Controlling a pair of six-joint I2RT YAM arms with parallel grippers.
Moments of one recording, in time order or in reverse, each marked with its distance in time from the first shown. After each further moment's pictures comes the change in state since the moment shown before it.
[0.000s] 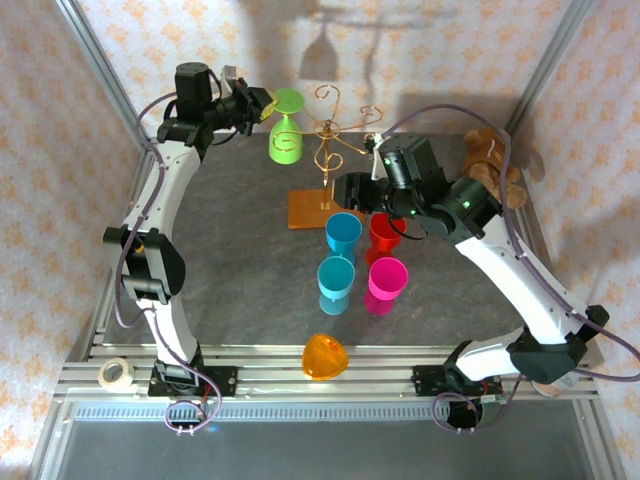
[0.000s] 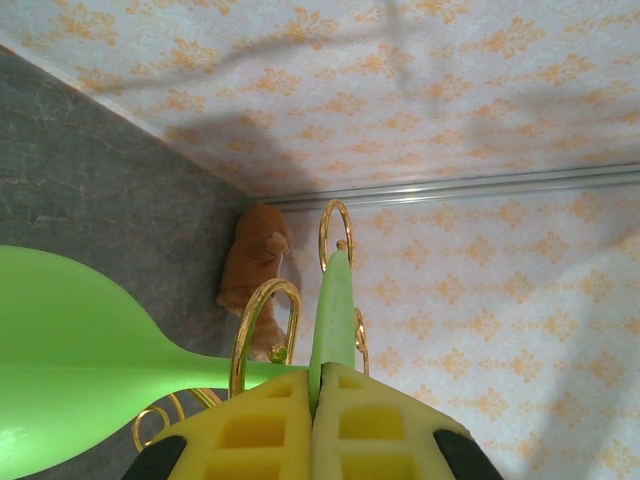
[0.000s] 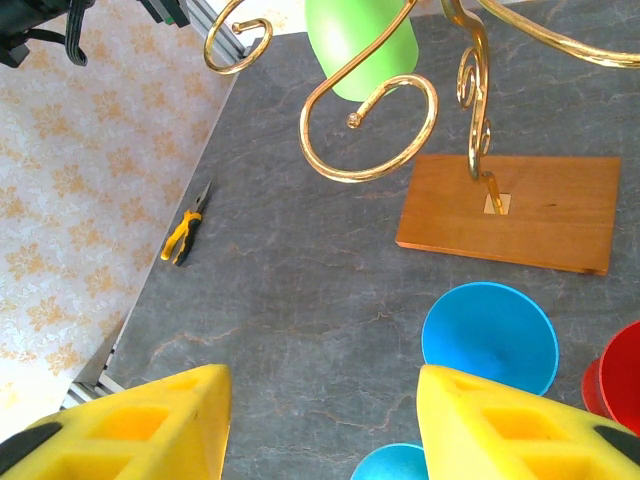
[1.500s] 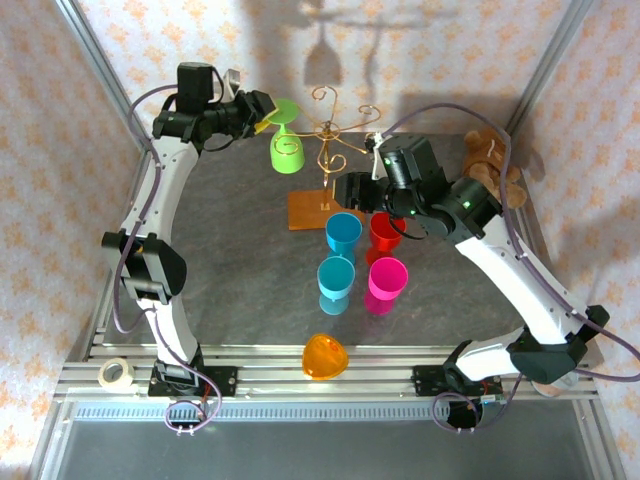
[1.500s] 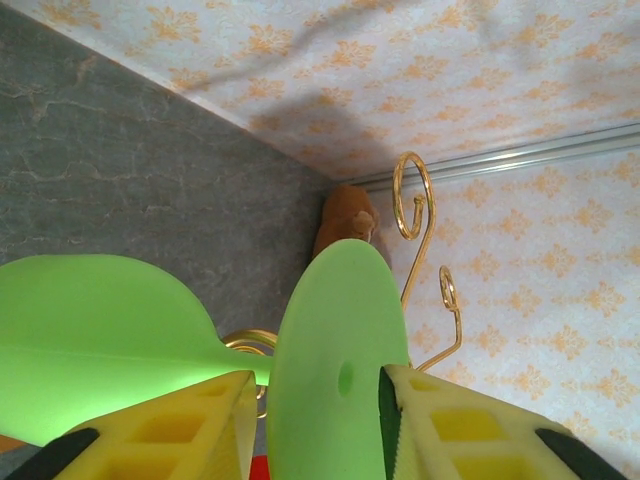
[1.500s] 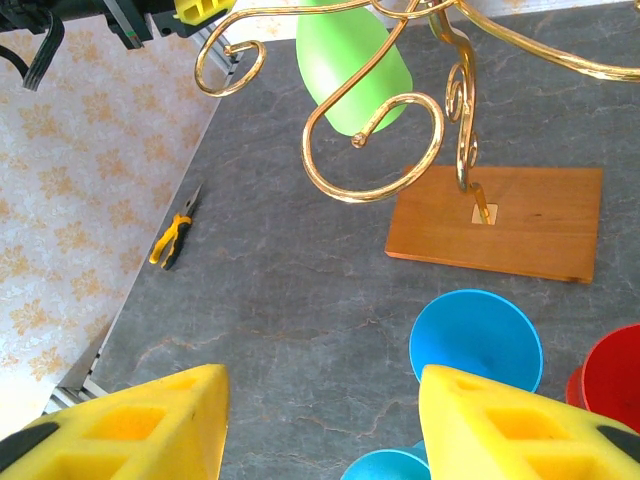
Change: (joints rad) left arm -0.016 0.002 0.121 -0.339 -0.083 0.293; right arm 0.000 0.000 0.000 0.000 0.024 -0.022
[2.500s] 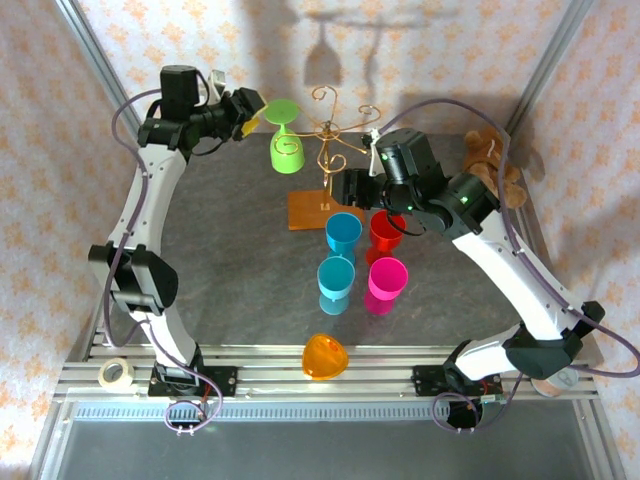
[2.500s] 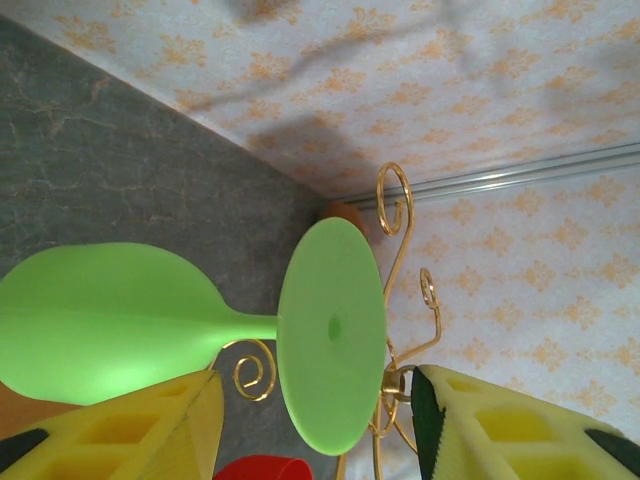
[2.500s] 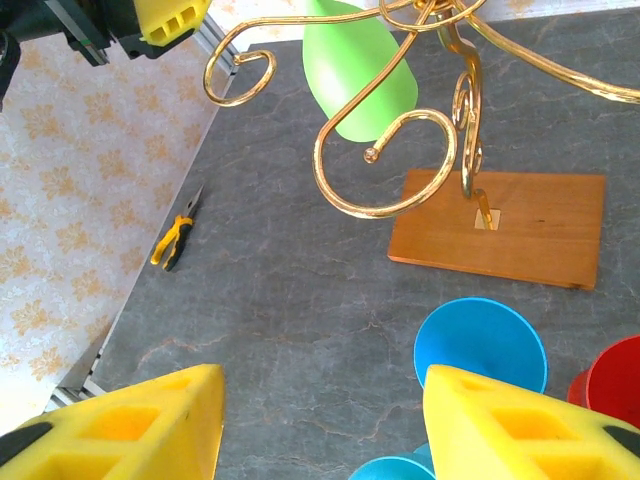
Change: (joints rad) left arm 0.040 -0.093 -0.097 0.040 0.001 -0.025; right arm 0.002 0.033 0.049 -0.018 0.000 -0.008
